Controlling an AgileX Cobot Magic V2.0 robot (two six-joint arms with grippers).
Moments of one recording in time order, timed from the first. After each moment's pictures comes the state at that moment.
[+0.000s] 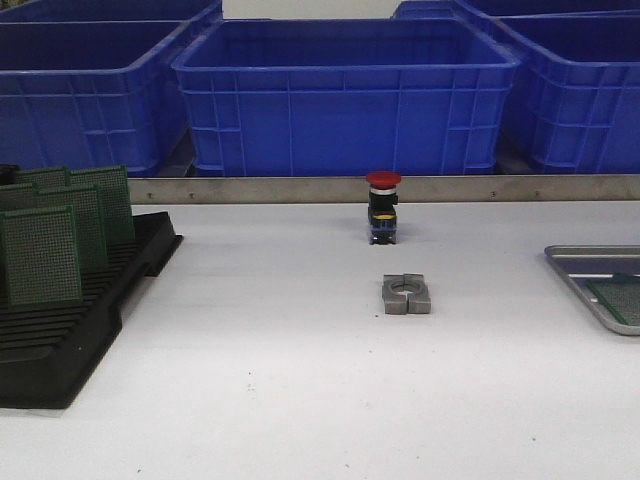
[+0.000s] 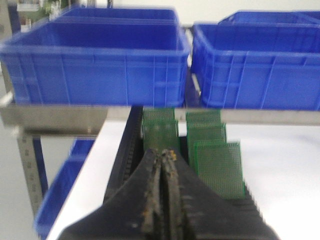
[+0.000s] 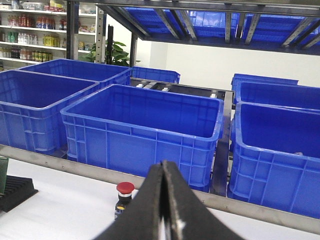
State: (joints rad) left arm -0.02 -0.01 0.00 -0.14 0.13 0.04; right arm -0.03 0.07 -0.26 1.23 0.25 -1.22
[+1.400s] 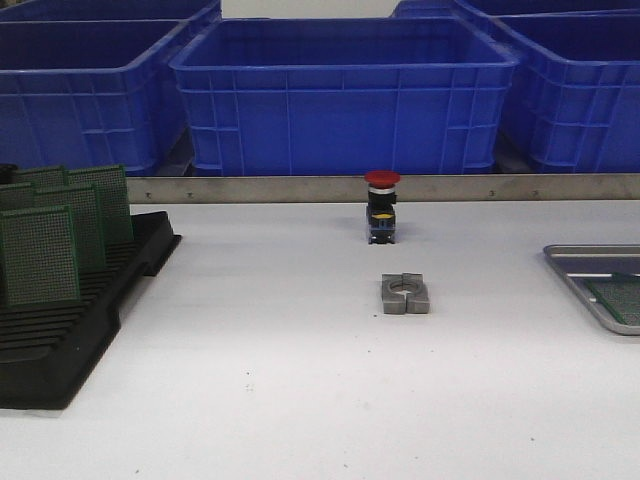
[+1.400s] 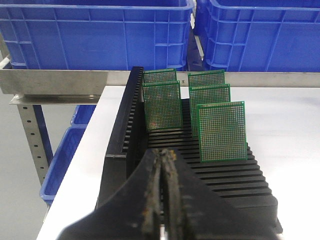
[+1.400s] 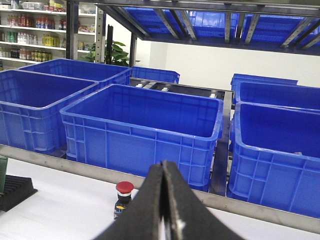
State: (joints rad) left arm -0.01 -0.01 0.00 -0.07 0.23 -0.01; right arm -0.03 0.07 -0.25 1.23 0.25 -1.23
